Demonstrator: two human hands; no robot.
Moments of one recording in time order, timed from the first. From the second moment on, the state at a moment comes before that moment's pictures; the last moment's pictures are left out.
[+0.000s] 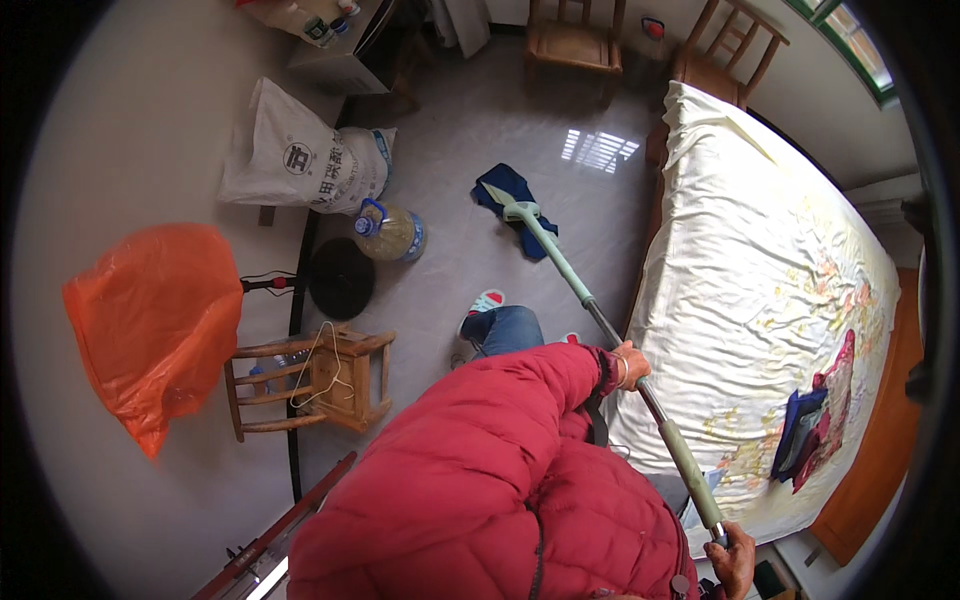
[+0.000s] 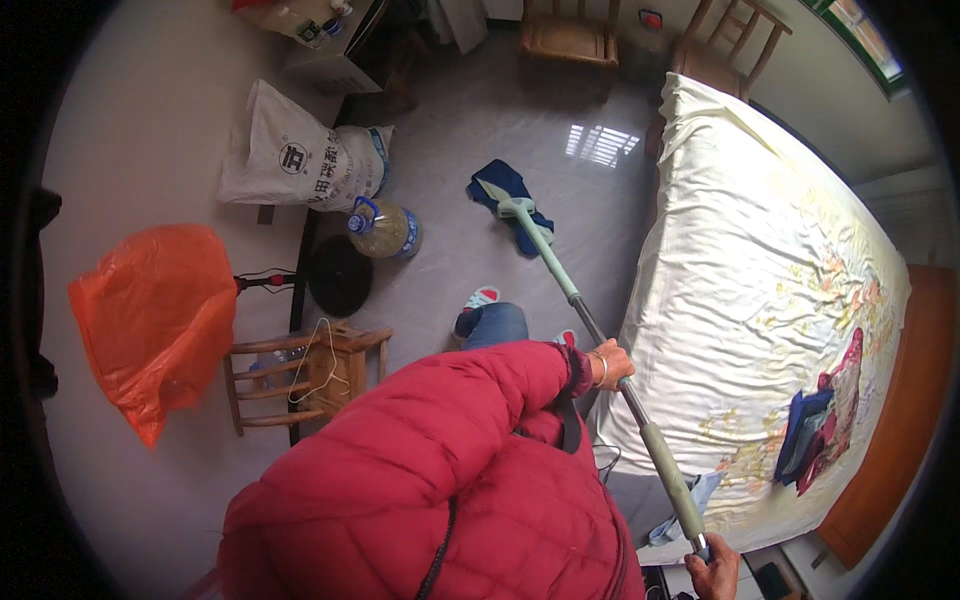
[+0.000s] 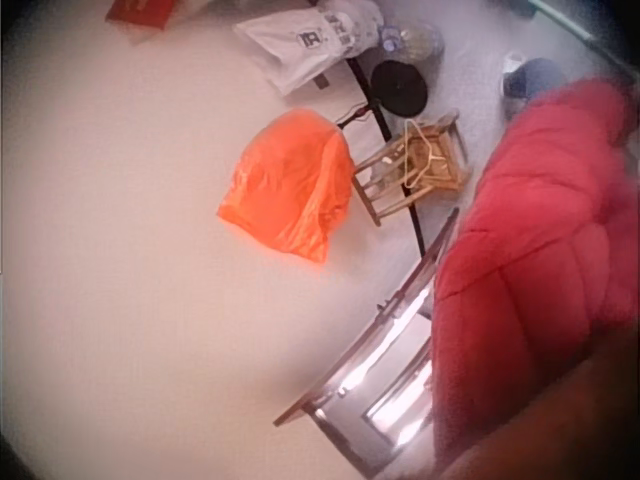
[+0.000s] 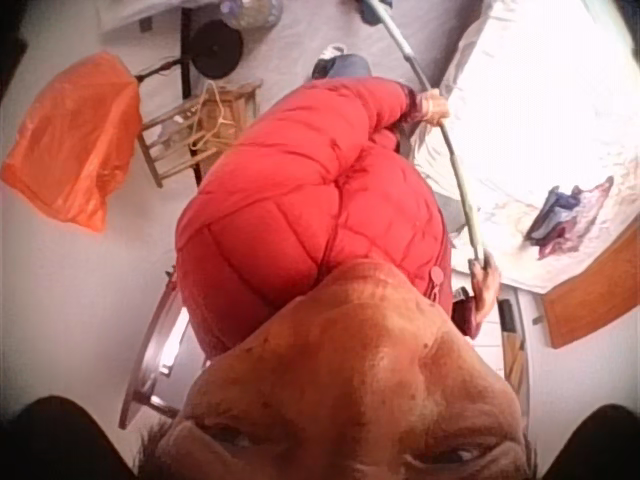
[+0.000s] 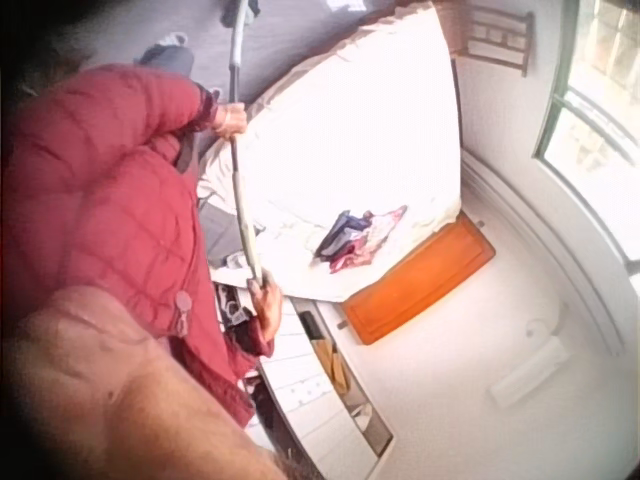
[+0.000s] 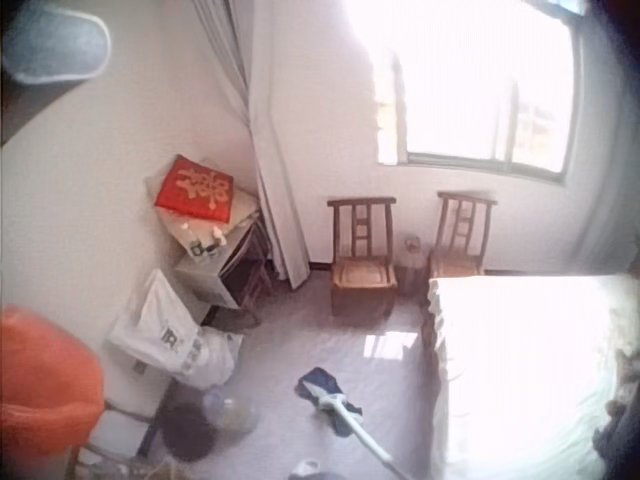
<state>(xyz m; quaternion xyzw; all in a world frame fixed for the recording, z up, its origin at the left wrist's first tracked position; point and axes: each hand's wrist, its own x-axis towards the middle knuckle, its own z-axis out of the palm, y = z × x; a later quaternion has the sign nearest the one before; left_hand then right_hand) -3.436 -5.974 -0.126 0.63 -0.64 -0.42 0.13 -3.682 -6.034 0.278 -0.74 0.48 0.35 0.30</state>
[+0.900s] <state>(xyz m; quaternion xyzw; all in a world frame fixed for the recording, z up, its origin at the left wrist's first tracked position) -3.034 -6.035 -0.186 0.88 -0.40 -0.18 0.19 -3.320 -6.156 0.130 -0.90 0.32 0.01 0.29</state>
